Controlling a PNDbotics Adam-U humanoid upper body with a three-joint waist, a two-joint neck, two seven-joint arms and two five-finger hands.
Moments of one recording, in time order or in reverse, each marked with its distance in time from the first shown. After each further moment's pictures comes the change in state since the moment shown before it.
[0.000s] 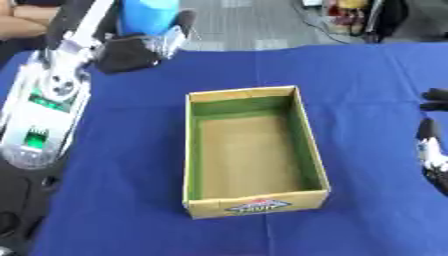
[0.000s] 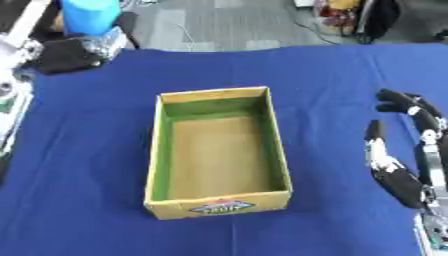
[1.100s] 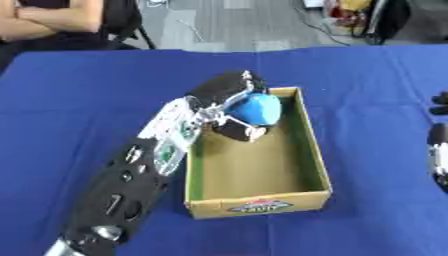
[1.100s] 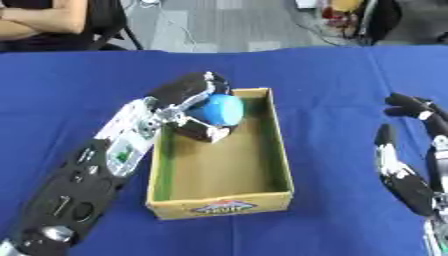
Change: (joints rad) left arm -0.006 -0.196 -0.129 0.419 -0.390 -0.259 -0.129; right arm -0.009 0.000 0.006 0.000 -0.009 -0.004 0.012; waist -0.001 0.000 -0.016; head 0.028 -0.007
